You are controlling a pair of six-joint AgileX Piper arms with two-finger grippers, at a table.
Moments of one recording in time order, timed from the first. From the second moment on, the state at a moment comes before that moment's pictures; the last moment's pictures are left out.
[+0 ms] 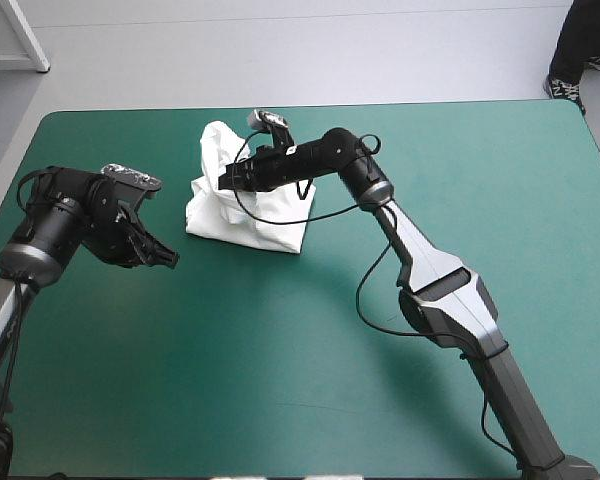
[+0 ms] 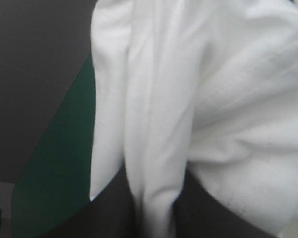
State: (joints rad) left arm -0.18 1.46 -1.32 0.11 1.20 0.15; right arm 0.52 2.63 -2.73 0.96 1.01 -0.17
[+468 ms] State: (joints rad) left arm -0.18 1.41 -1.23 0.10 1.17 0.15; right arm 0.53 2.65 -2.91 0.93 1.08 -0.18
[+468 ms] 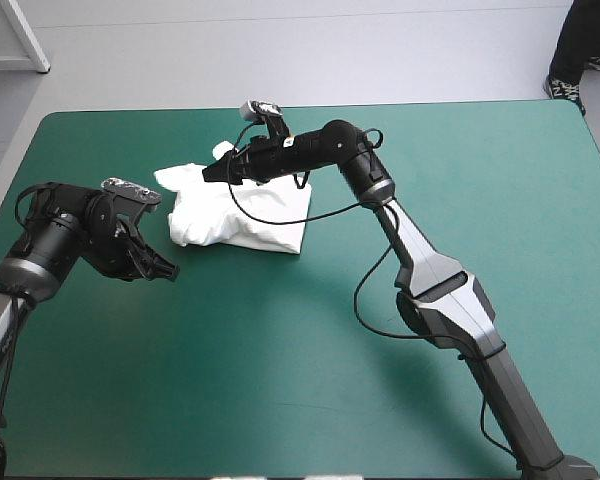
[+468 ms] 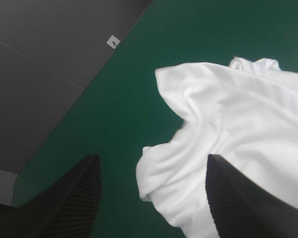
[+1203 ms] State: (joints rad) left arm -0.18 1.38 -1.23 0.08 1.12 0.15; right arm 0.46 2.31 -2.52 0.37 1.22 0.06
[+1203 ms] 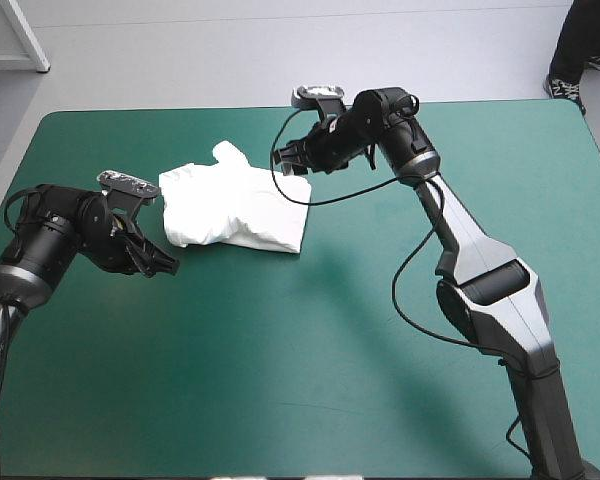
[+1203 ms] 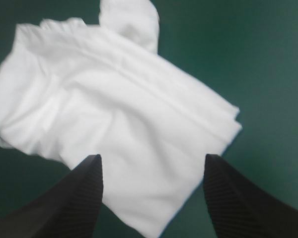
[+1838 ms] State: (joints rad) left arm -0.18 1.37 -1.23 0.04 1.10 0.15; right arm 0.53 2.40 -2.32 0.36 1.16 0.03
